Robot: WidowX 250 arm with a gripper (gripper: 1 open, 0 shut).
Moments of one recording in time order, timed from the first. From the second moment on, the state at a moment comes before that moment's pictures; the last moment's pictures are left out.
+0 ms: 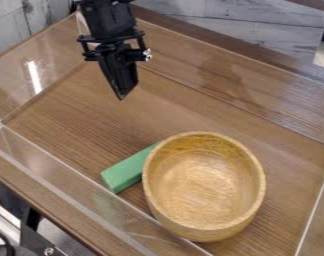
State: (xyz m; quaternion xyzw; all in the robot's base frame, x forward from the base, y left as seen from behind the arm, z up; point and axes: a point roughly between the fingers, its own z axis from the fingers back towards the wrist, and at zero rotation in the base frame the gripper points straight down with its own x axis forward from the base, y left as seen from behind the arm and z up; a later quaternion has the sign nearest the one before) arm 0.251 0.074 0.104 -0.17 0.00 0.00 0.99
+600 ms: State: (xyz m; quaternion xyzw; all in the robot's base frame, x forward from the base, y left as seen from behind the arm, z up) arm 0.261 0.081 0.097 -0.18 0.00 -0.01 0.98
